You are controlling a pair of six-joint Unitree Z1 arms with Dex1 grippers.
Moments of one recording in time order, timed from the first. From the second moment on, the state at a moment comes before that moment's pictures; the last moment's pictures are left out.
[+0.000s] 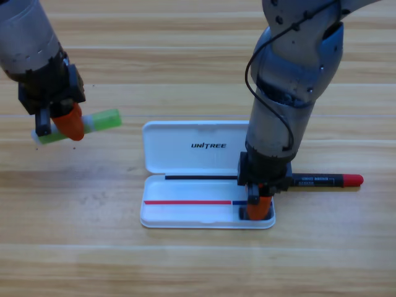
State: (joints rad) arm 0 -0.61 1.81 -1.49 1.03 0.08 0.66; arm 1 0.90 2.23 -1.75 1.01 0.07 -0.63
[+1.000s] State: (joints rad) arm 0 -0.84 2.06 -1.71 1.05 0.07 0.66; arm 1 0.70 1.90 -1.37 0.94 0.02 -0.90
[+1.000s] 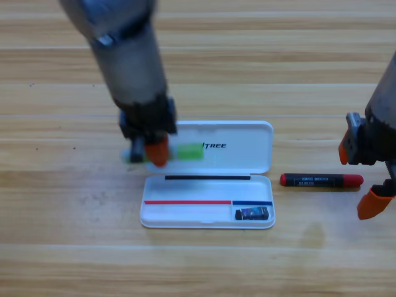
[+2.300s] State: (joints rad) arm 0 -0.92 2.22 -1.75 1.05 0.02 0.60; arm 1 0.65 2.20 -1.60 0.94 -0.03 -1.08
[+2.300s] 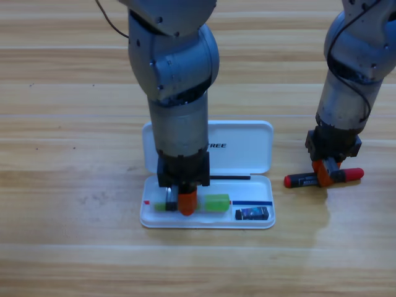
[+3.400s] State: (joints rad) arm 0 -0.92 2.22 -1.74 1.05 0.02 0.58; arm 1 0.65 1.98 -1.53 1.04 -0.04 -0.98
